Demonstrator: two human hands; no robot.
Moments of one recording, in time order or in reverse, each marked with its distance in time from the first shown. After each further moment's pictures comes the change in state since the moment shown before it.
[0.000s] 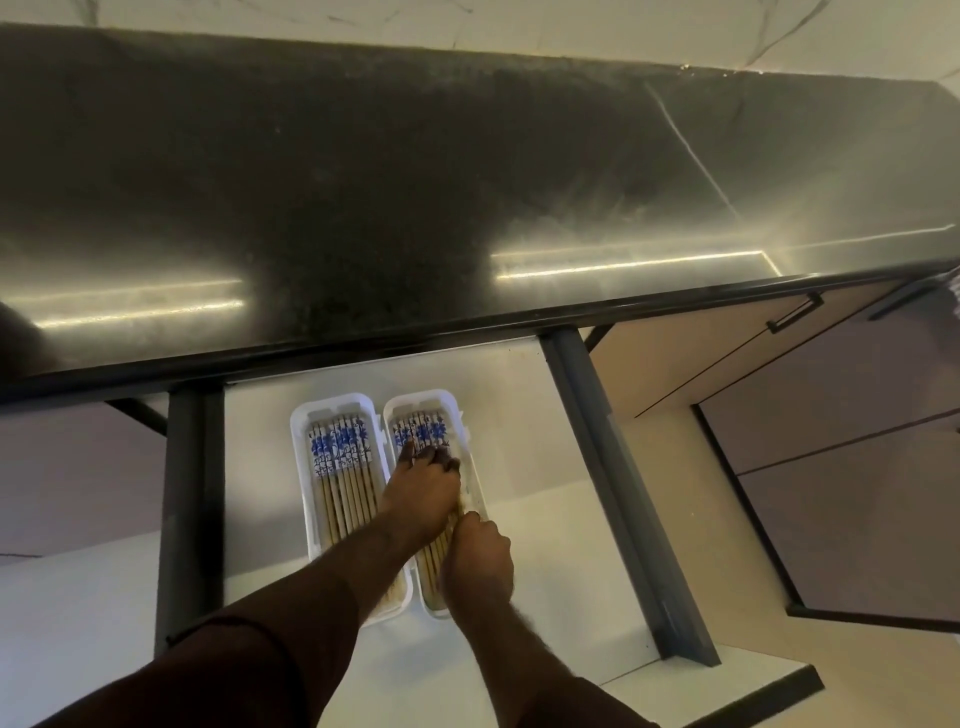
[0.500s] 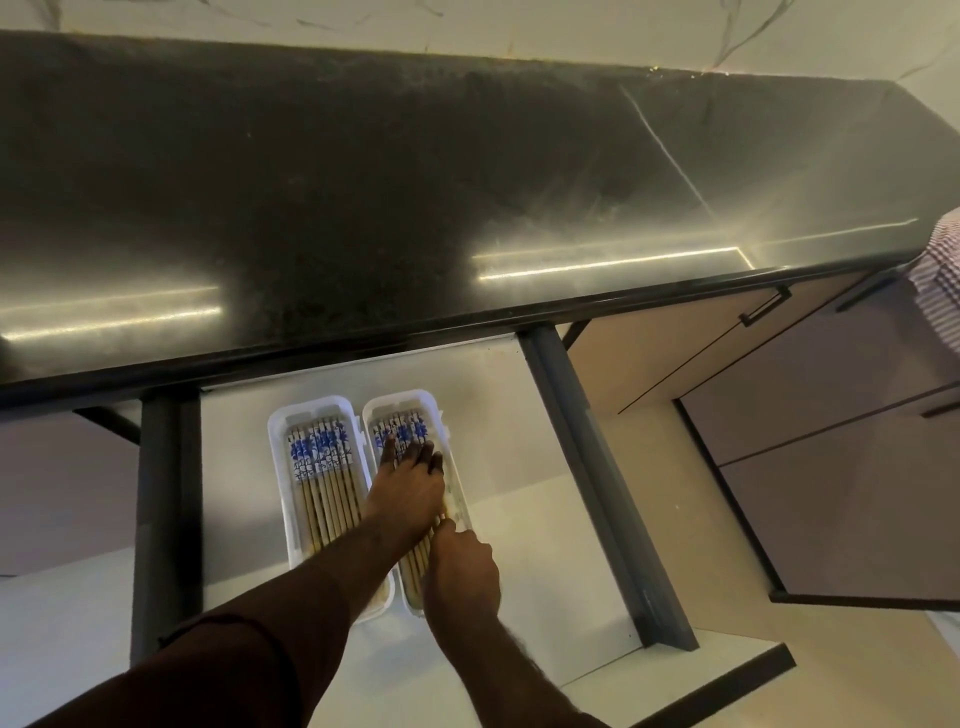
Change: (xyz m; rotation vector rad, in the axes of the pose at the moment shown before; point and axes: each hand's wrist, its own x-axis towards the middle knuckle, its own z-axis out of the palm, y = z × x) left_hand 0.000 0.005 0.005 0.067 -0.016 -0.029; right_hand -0.019 0.007 0.002 -0.014 0.036 -0.092
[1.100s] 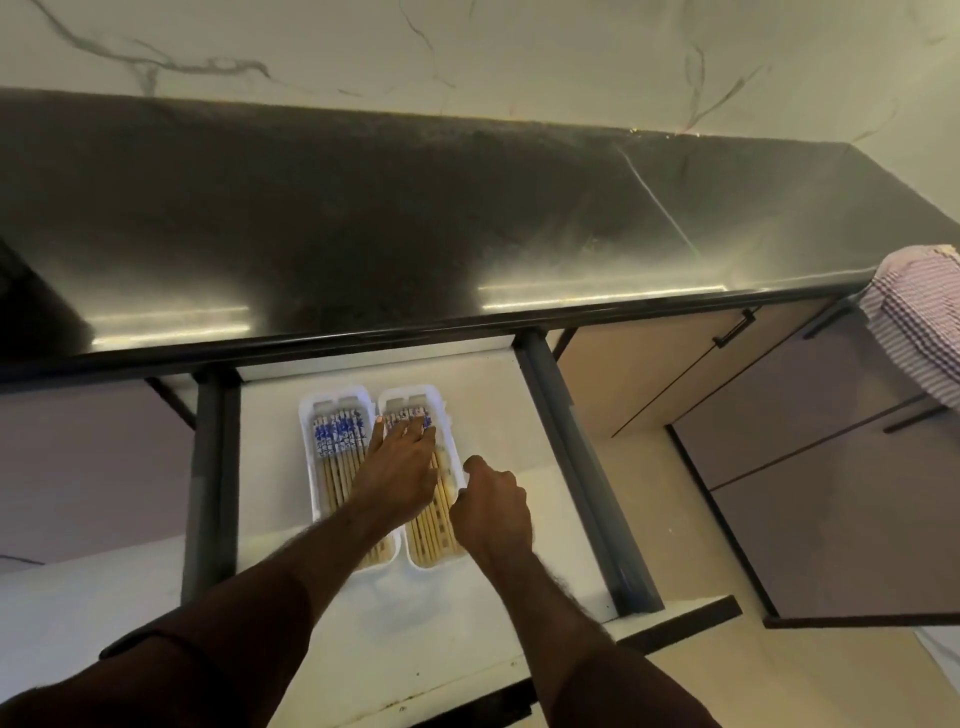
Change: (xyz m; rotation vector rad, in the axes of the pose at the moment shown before) left_hand -0.073 0.006 -0.061 -0.340 0.270 -0.125; right_hand -0.034 0.002 -0.084 0.088 0.066 -0.096
